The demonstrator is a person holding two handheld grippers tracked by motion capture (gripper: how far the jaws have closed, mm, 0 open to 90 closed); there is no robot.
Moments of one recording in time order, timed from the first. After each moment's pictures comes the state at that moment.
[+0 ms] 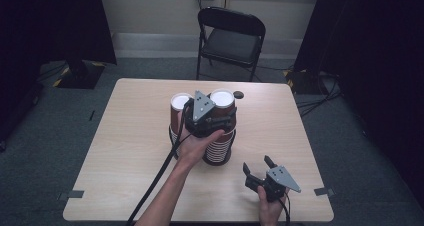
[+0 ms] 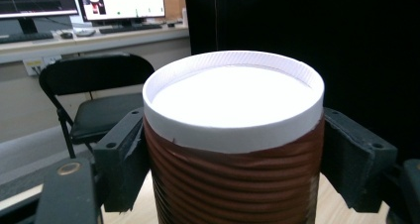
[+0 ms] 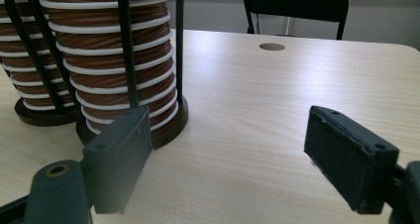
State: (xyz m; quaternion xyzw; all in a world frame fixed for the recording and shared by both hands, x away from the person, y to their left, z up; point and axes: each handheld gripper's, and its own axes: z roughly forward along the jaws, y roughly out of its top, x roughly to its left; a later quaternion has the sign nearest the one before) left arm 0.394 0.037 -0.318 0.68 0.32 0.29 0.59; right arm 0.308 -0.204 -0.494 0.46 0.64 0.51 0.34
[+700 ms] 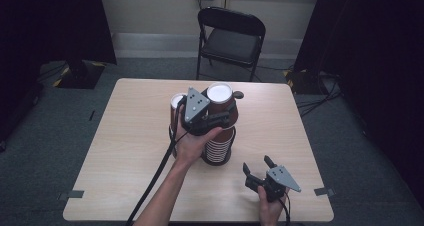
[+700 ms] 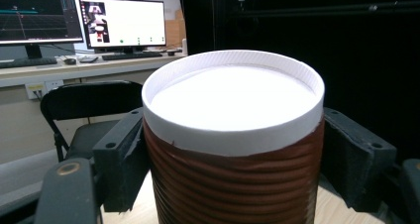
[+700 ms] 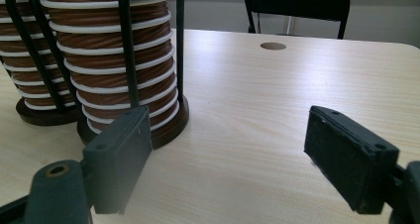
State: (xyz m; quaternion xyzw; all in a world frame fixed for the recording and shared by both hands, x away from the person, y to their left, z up) left arm 0.386 0.046 -0.303 0.65 0.31 0.29 0.63; right arm 0.309 -0.205 -0.494 0.46 0.64 0.51 0.34
